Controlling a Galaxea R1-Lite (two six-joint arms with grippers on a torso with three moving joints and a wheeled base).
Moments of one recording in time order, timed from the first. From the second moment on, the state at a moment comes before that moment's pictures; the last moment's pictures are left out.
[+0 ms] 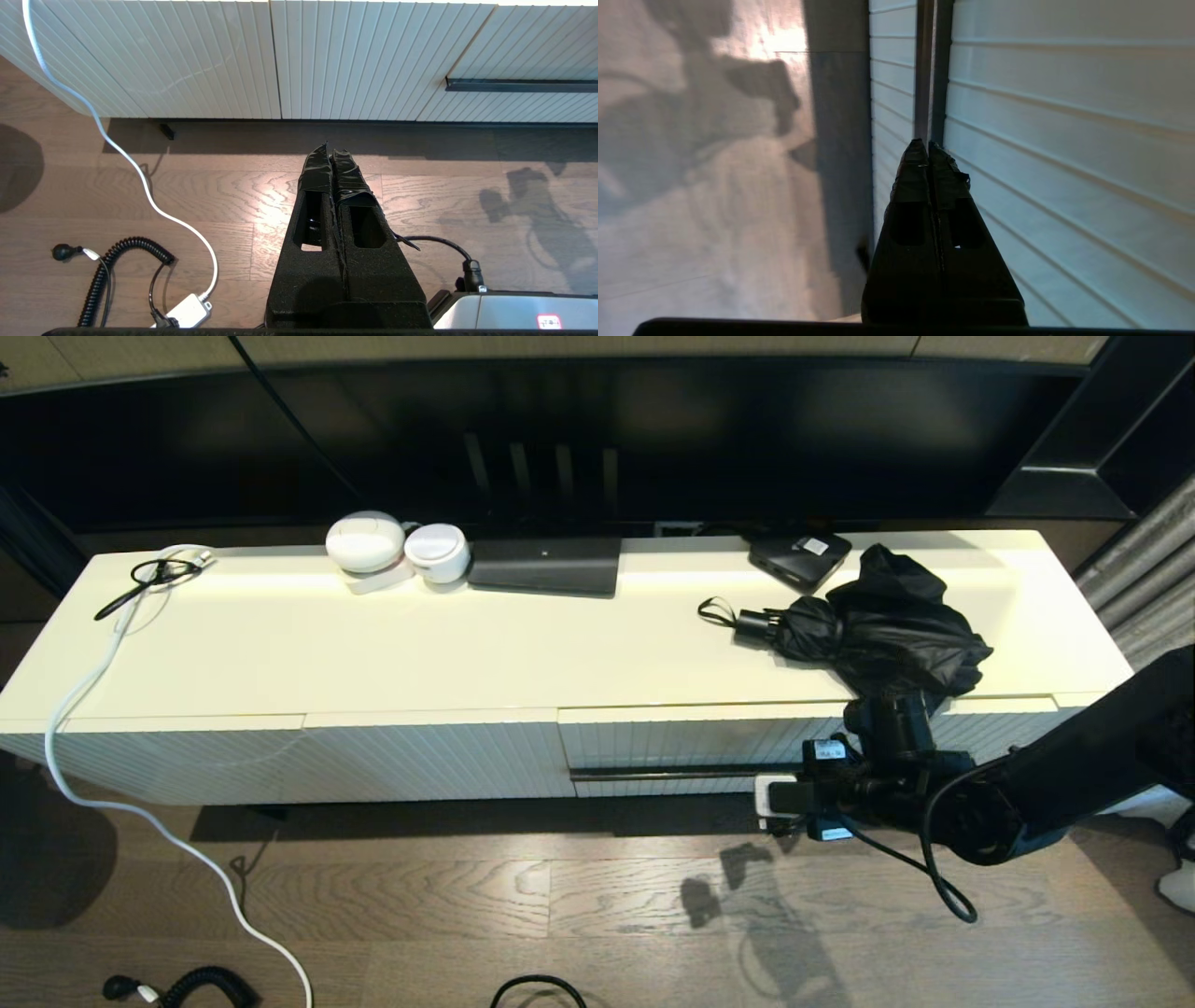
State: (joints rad) left arm 0.00 0.00 0.00 0.00 0.01 -0.03; right arm 0.27 2.12 -0.99 -0.58 0.08 -1.39
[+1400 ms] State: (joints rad) left arm 0.00 0.00 0.00 0.00 0.01 -0.03; right arm 0.28 2.09 -0.93 -0.57 -0.02 -1.45
